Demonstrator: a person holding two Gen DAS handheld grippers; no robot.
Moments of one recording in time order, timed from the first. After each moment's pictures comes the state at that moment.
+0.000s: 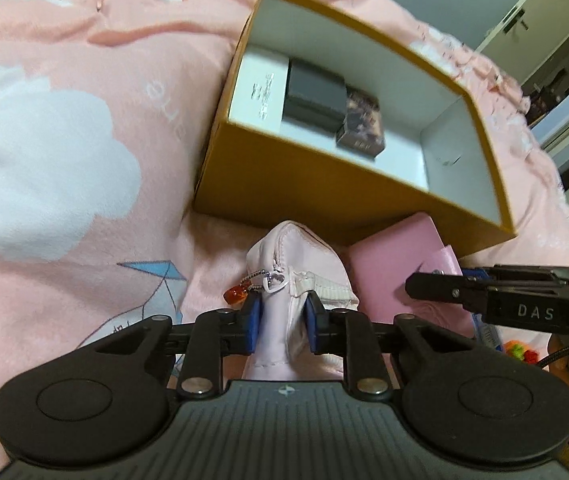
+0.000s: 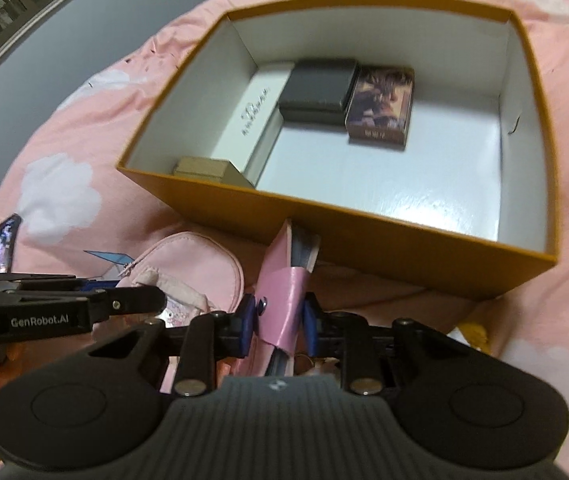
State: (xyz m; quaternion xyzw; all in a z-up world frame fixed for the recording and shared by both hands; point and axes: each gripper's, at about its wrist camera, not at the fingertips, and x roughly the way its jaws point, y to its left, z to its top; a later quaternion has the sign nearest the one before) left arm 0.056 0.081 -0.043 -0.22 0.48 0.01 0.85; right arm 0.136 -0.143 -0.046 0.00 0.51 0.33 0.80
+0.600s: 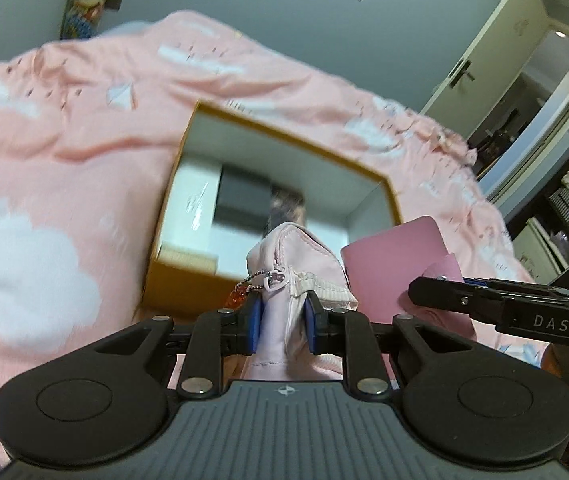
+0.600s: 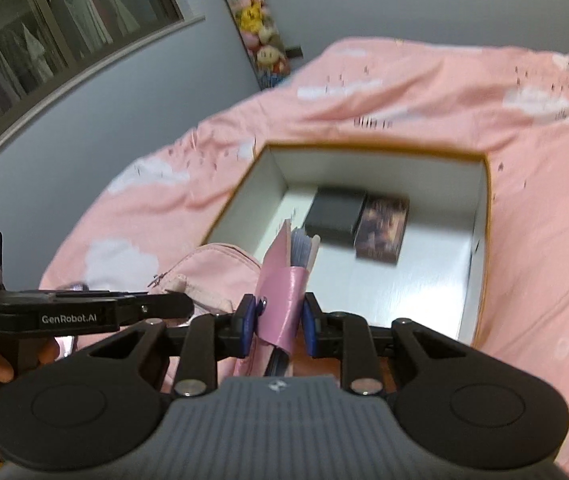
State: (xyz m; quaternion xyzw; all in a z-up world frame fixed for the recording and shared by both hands) left arm 0.059 0.068 0.035 -0.23 0.38 -0.03 0.90; right arm 0.111 -0.175 0.056 0.03 0.39 0.35 0.85
